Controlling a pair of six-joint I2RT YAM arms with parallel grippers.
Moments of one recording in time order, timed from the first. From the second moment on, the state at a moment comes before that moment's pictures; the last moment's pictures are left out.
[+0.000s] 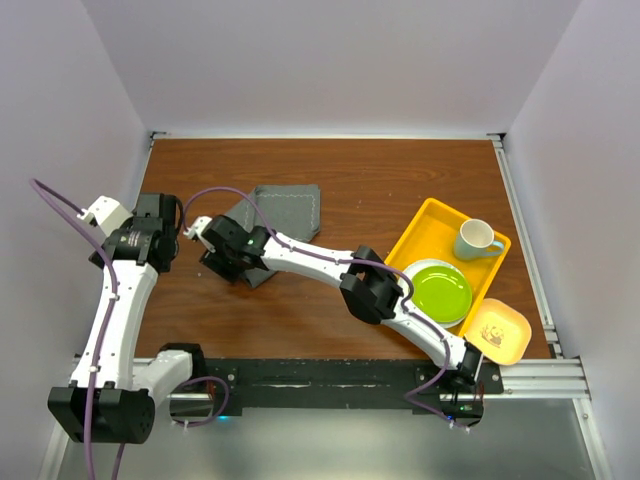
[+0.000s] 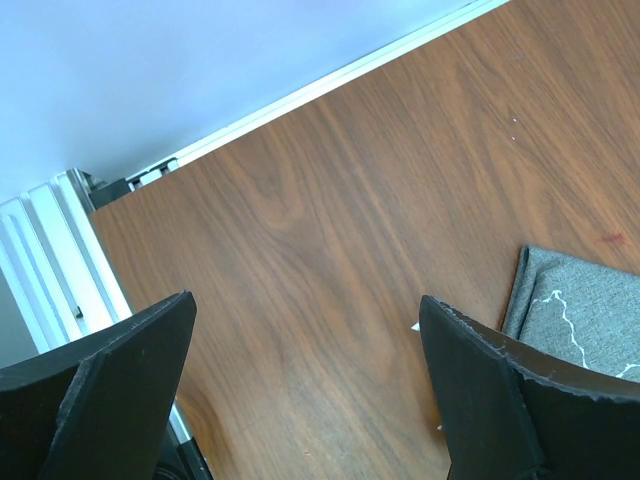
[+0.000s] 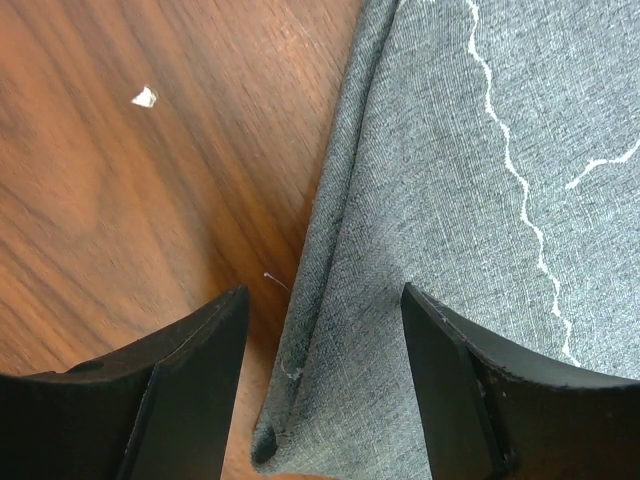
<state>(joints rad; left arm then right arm) -0.01 1.02 1.07 -1.12 -0.82 -0.91 1.13 2.55 2.31 -0.63 0.16 -0.02</state>
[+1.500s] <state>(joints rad) 0.36 1.38 0.69 -0.54 0.24 -0.70 1.05 2.47 2.08 -0.46 -0.10 0.12</state>
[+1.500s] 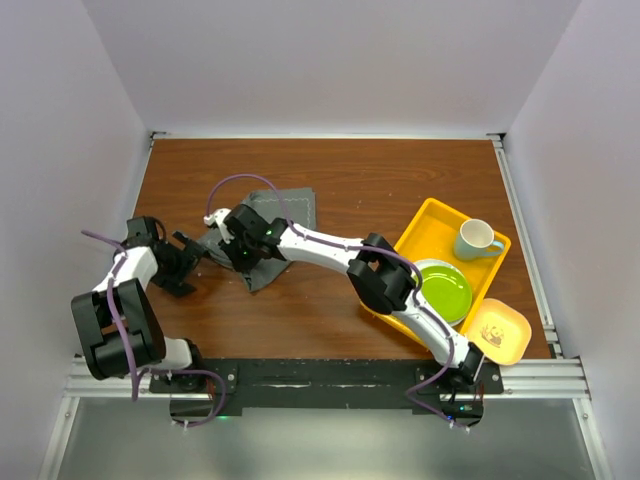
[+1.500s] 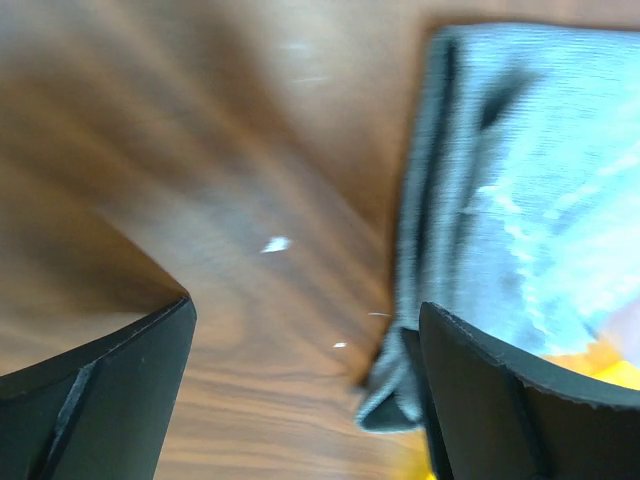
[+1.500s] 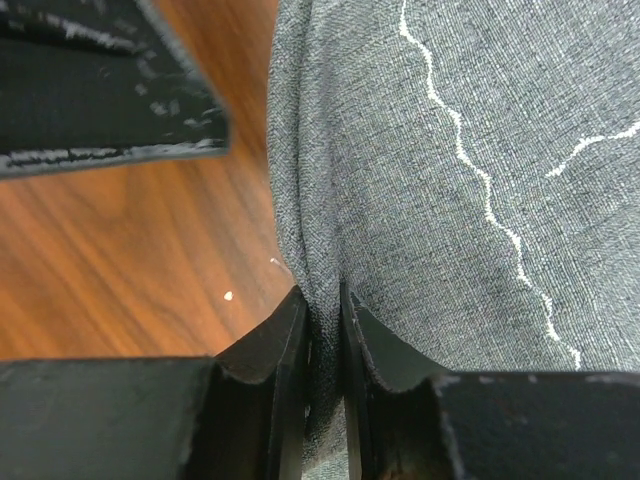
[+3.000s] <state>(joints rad) 0.23 1.46 0.57 -0.23 0.42 -0.94 1.01 2.43 2.02 -0.49 -0.25 0.13</state>
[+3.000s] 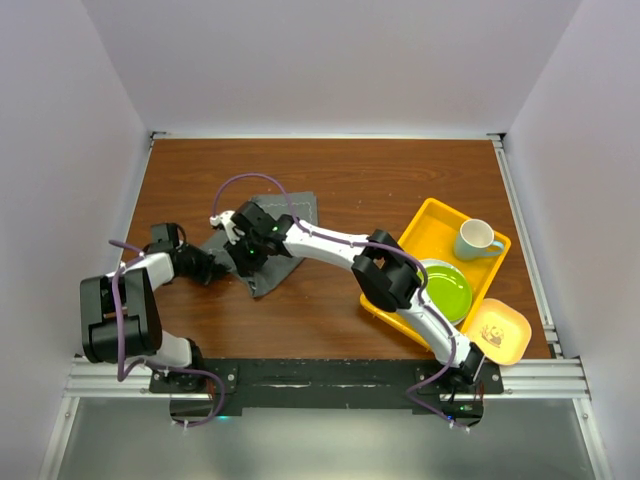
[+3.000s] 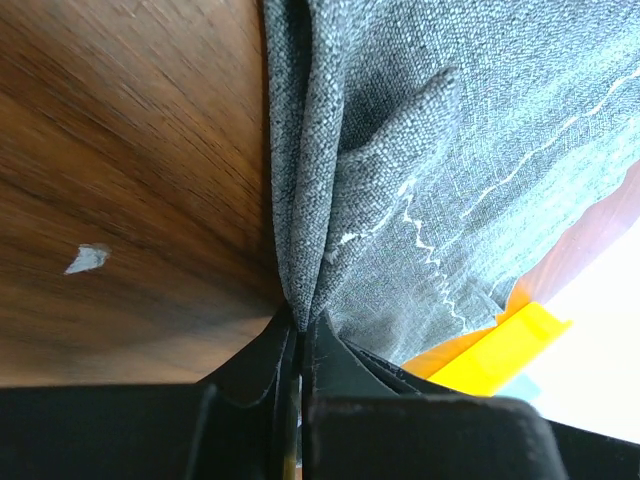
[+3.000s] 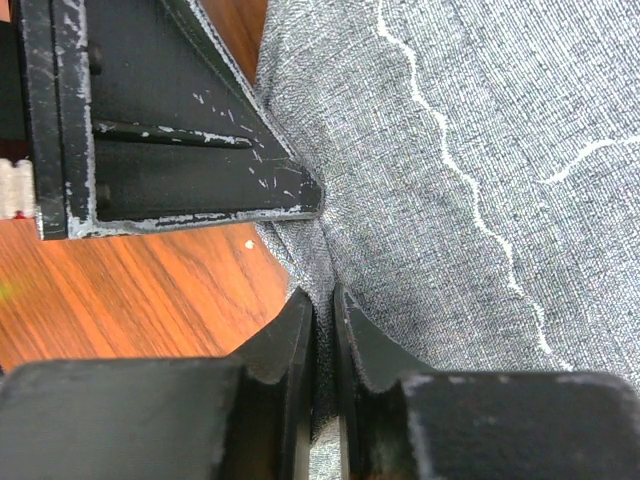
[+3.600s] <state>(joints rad) 0.23 1.41 0.57 -0.32 0.41 -0.88 1.11 2.32 1.93 -0.50 -0.10 0.00</state>
